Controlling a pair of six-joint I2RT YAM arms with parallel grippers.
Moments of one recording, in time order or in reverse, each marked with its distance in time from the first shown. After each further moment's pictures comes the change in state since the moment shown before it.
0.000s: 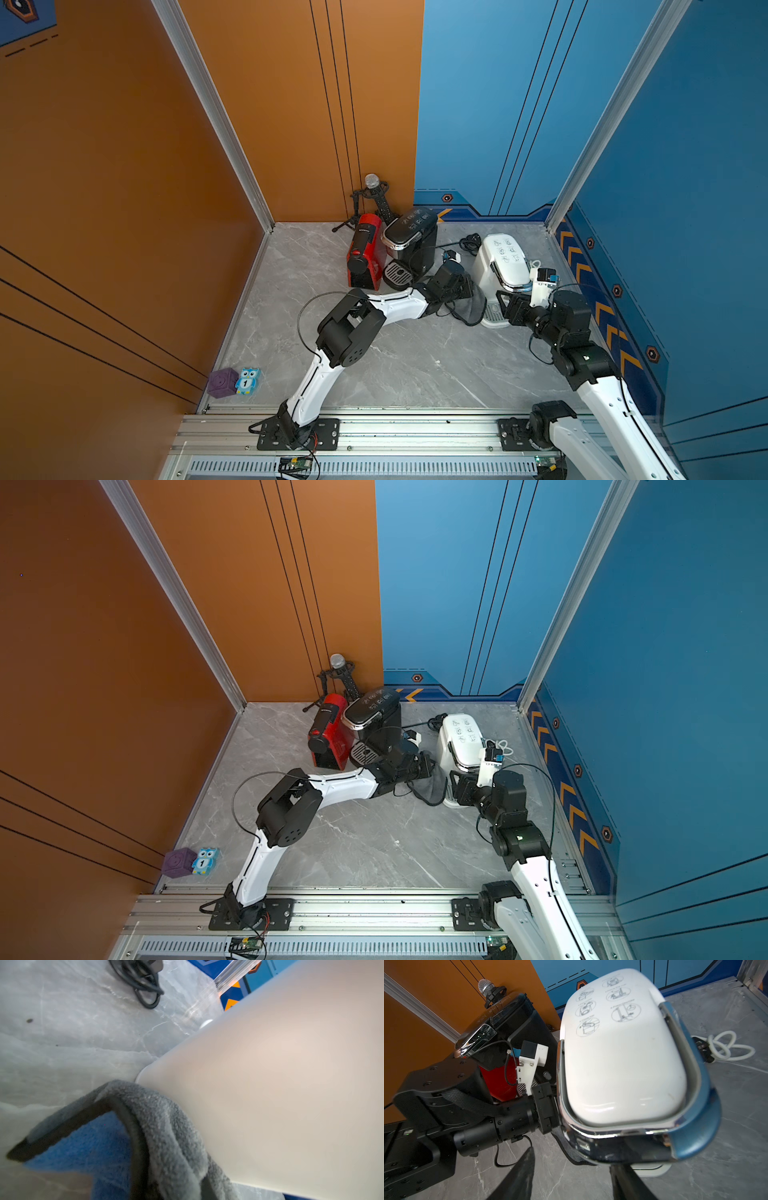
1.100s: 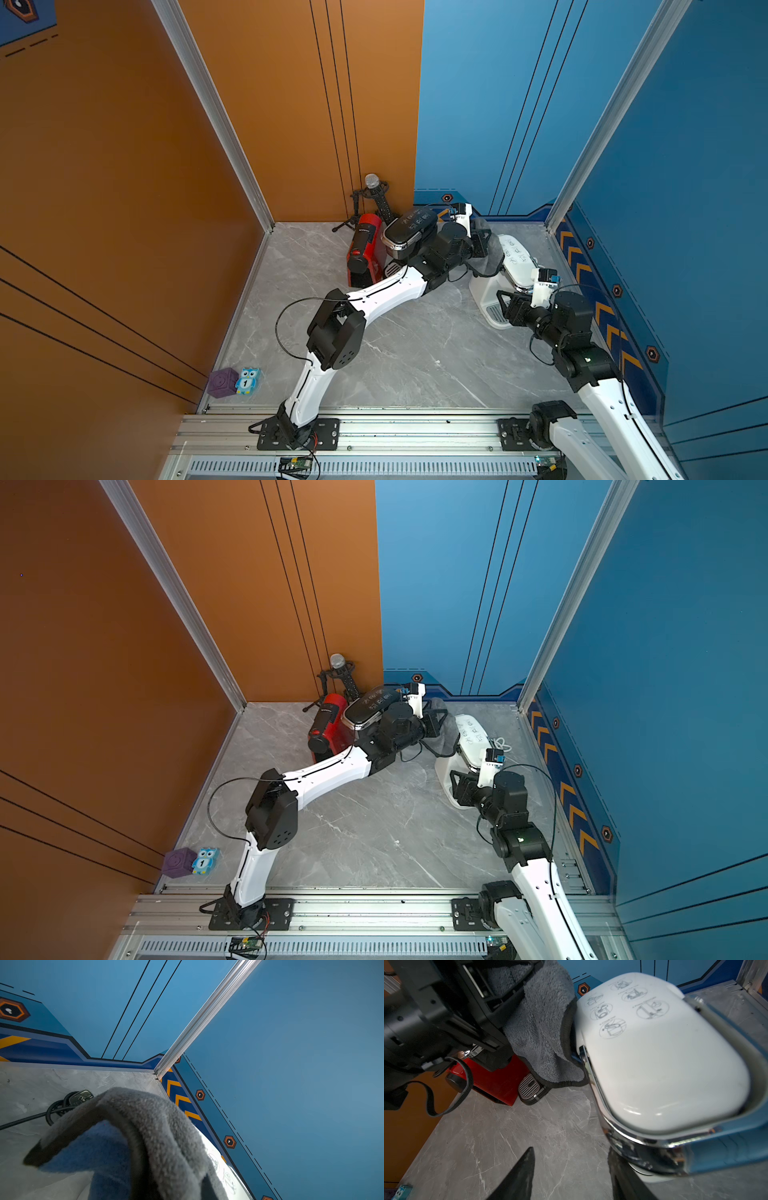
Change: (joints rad) left arm 0.028 -0.044 0.289 0.029 -0.042 0.122; right arm -0.001 -0.011 0.000 -0.001 0.000 -0.001
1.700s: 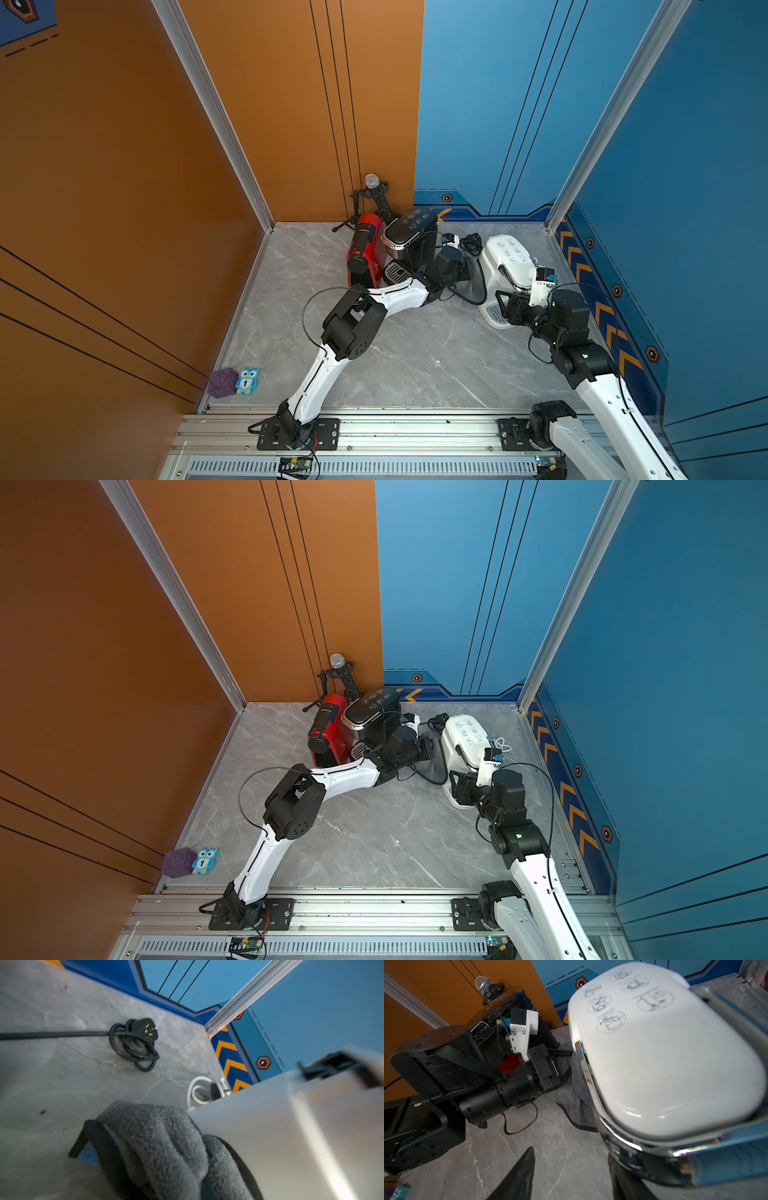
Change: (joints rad) left arm 0.029 0.164 -0.141 0.009 -0.010 -0.068; right arm 0.000 0.034 0.000 0.008 0.000 0.000
